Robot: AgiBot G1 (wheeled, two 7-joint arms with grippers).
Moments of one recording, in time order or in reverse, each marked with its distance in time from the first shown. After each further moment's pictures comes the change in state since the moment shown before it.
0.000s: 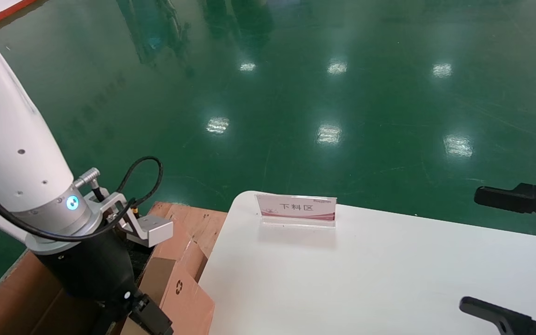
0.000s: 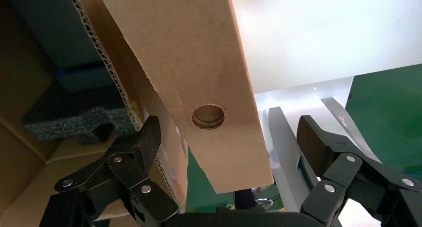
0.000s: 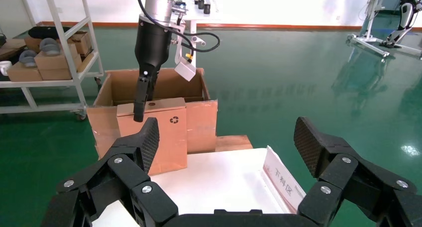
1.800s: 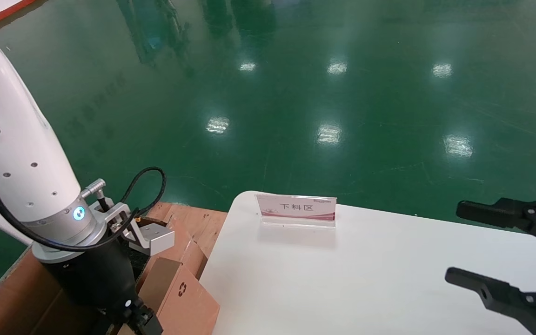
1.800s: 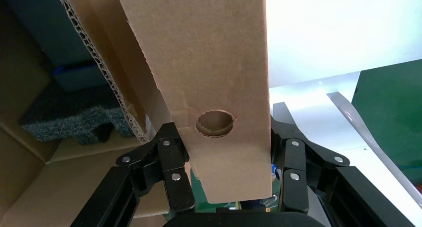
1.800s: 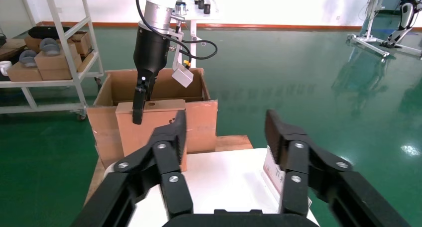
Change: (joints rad) left arm 0.038 0.000 0.009 0.000 0.010 -0.019 0.017; right arm 0.000 0.000 0.000 0.000 0.000 0.000 0.000
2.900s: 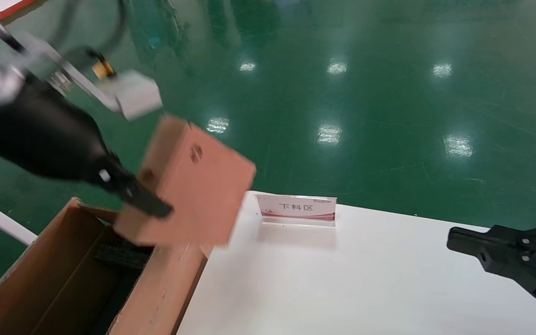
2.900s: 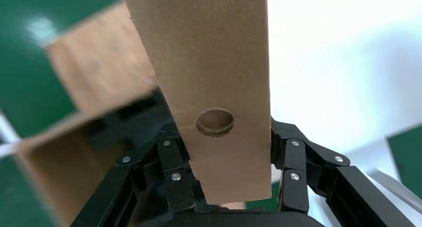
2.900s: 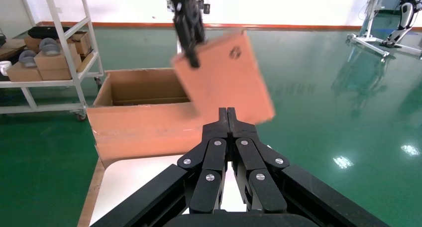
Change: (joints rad) left arm -0.383 -0.024 -0.208 0.003 0.065 0.100 0.195; right arm 0.000 0.000 0.000 0.000 0.000 0.000 0.000
